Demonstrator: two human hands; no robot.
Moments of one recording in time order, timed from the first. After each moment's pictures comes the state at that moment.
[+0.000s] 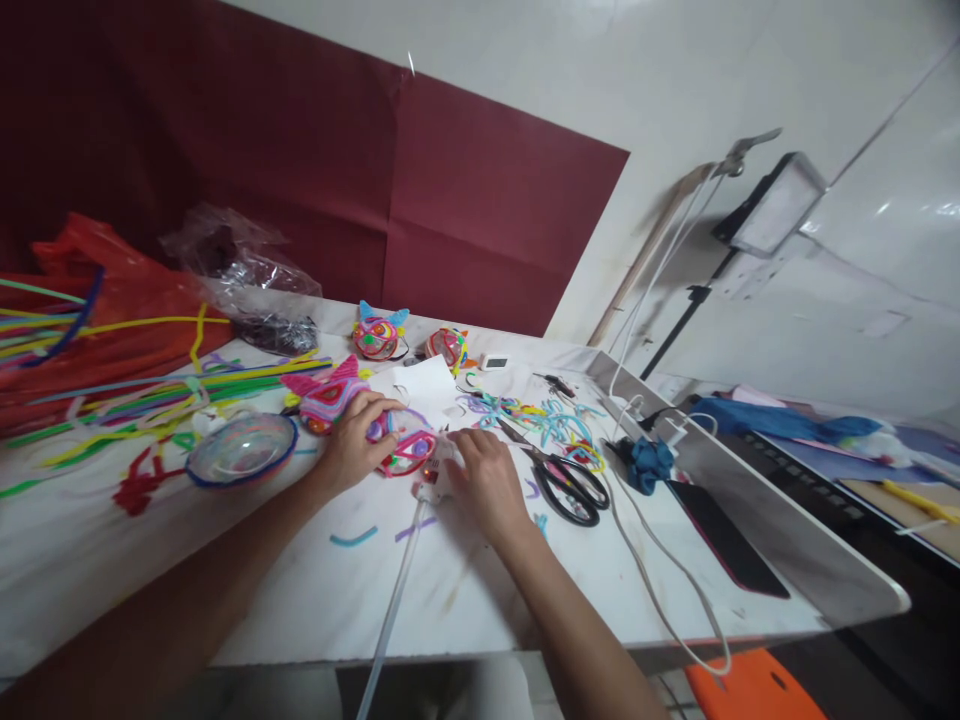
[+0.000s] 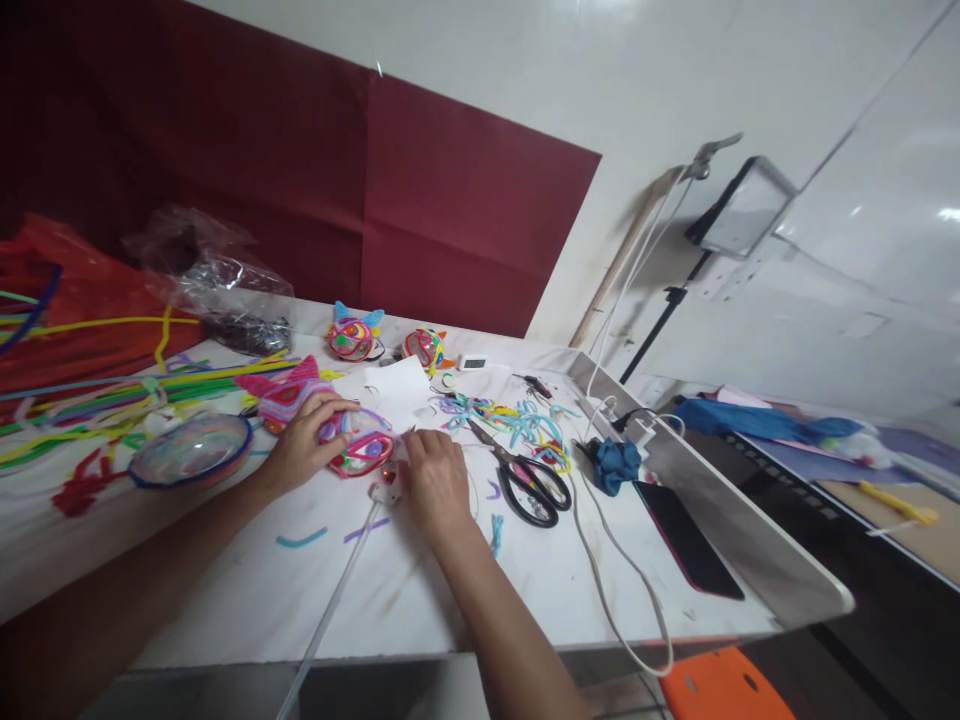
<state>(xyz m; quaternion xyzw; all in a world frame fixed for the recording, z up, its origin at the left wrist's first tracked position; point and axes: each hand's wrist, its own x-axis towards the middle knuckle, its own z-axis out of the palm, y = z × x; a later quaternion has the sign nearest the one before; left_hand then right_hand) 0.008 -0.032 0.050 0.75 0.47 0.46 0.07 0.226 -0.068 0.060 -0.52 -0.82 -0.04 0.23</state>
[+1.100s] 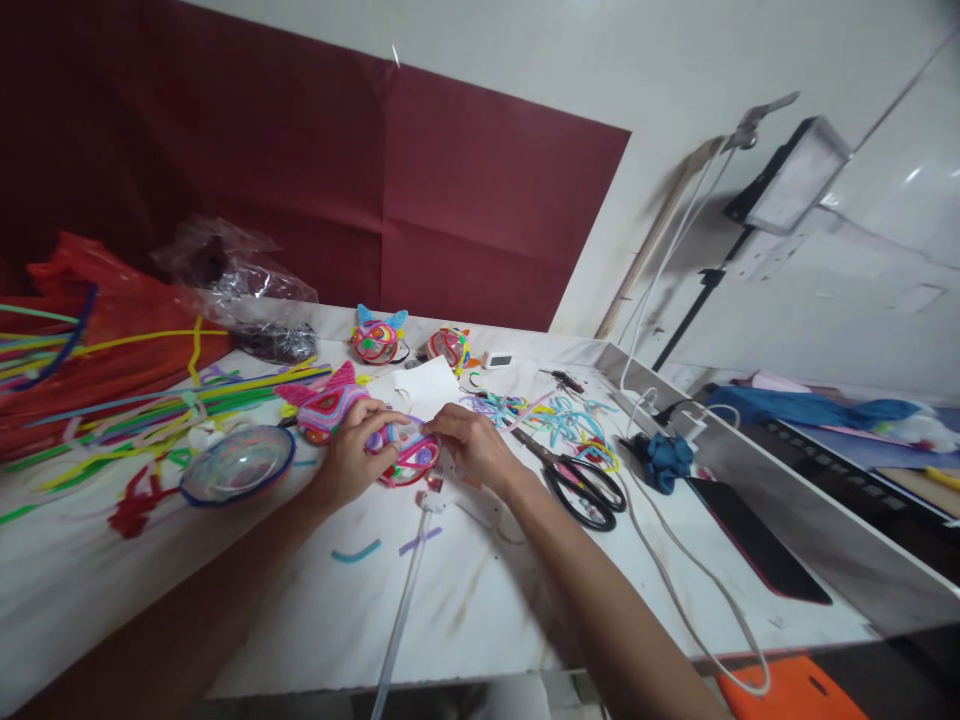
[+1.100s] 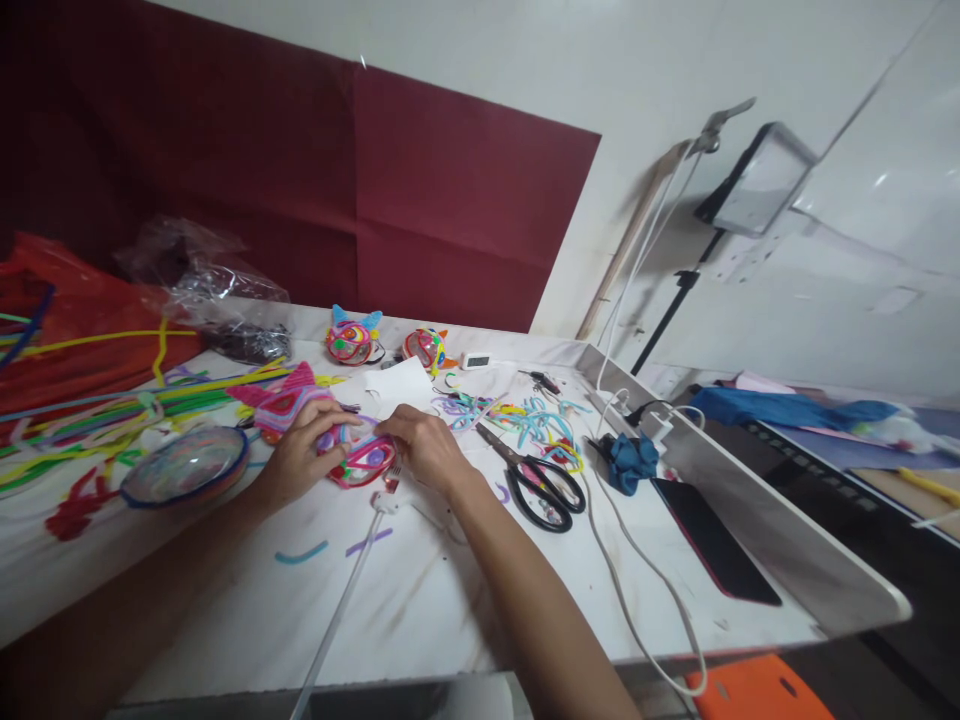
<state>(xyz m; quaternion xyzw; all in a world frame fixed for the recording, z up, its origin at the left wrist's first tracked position) 0.007 -0.025 0.040 0.76 0.45 0.47 0.04 0.226 0.005 0.062 -0.31 -0.89 0.07 0.32</state>
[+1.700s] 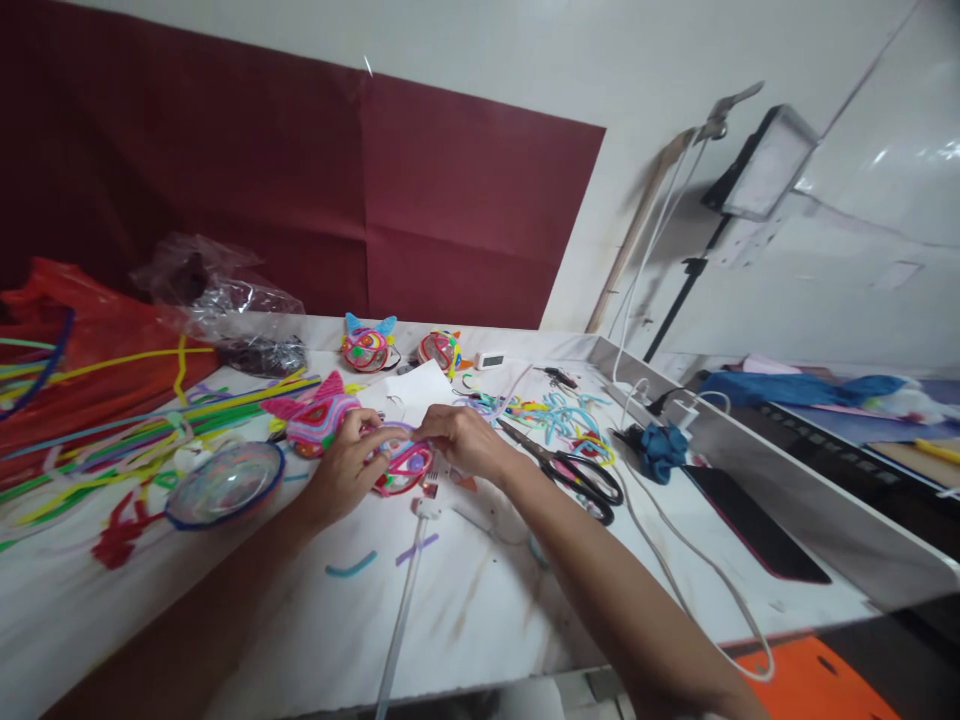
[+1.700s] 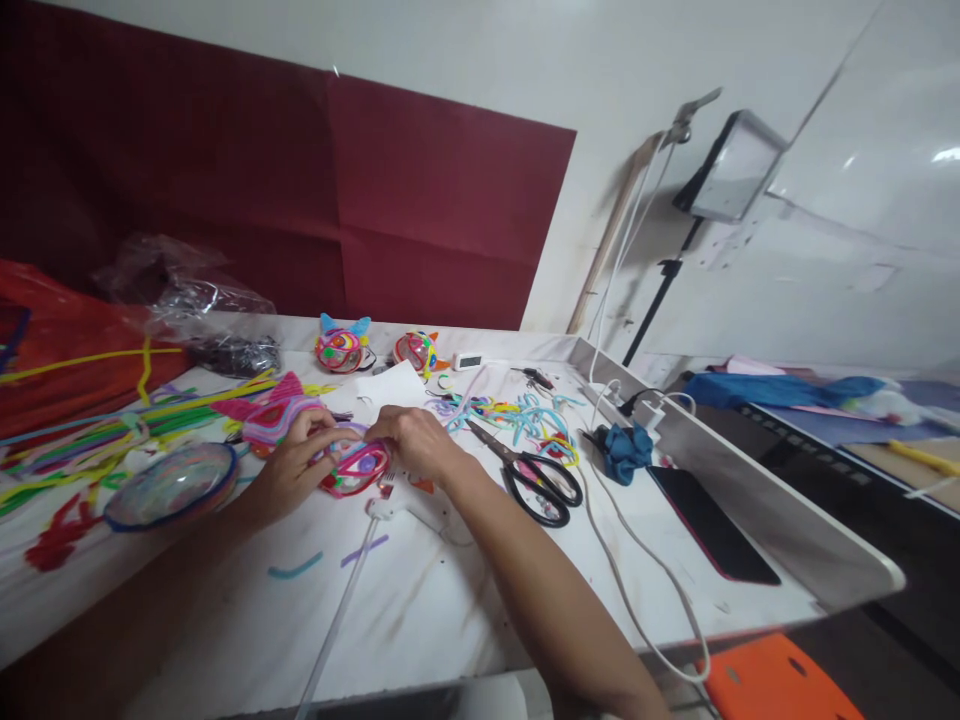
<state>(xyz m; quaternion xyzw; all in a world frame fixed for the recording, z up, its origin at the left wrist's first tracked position) 0.004 -0.023 0.039 0.80 0.43 0.42 0.00 0.225 0.015 0.081 -0.28 -0.93 0.08 0.24</state>
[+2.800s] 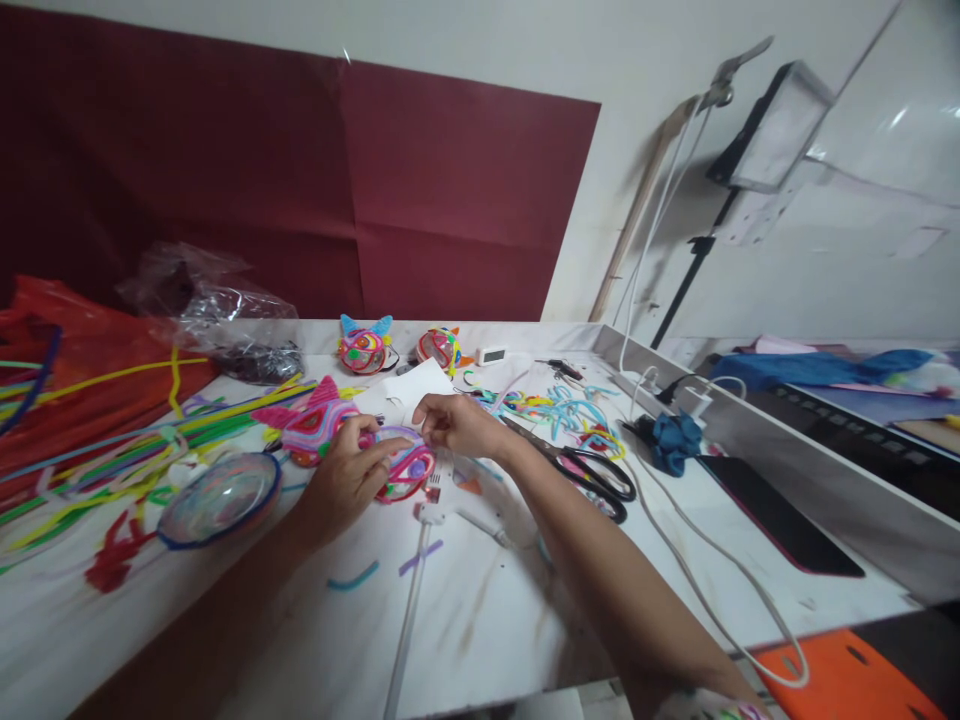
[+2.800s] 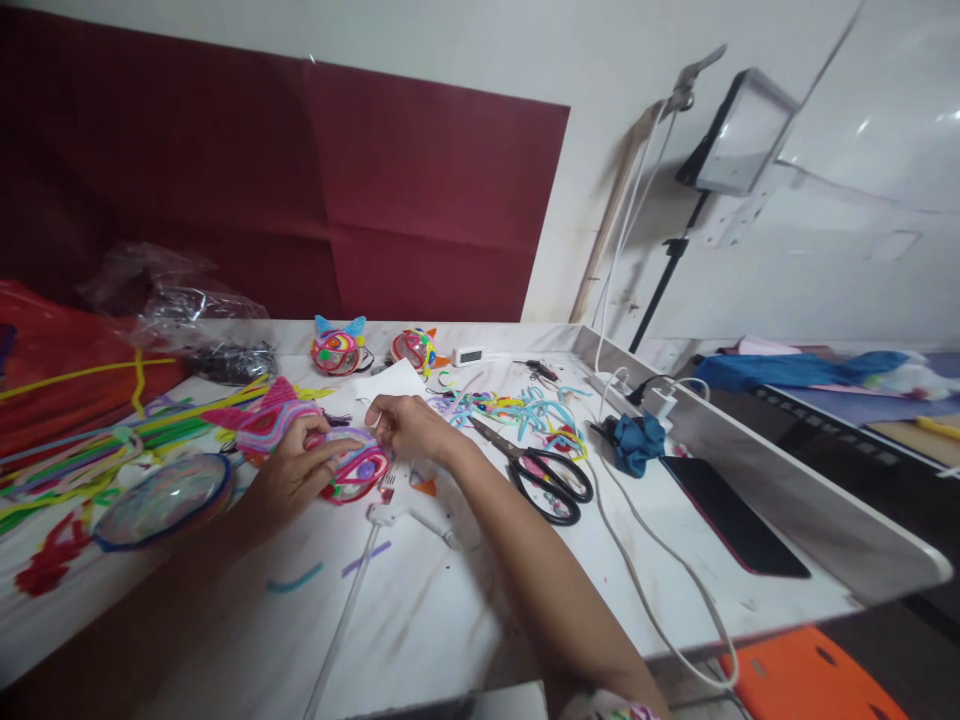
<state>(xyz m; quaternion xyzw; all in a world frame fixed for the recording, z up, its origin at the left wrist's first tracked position) 0.001 -0.026 0.038 0.83 0.42 0.36 -0.05 0.219 0.030 0.086 -0.35 -0.84 0.32 0.28</state>
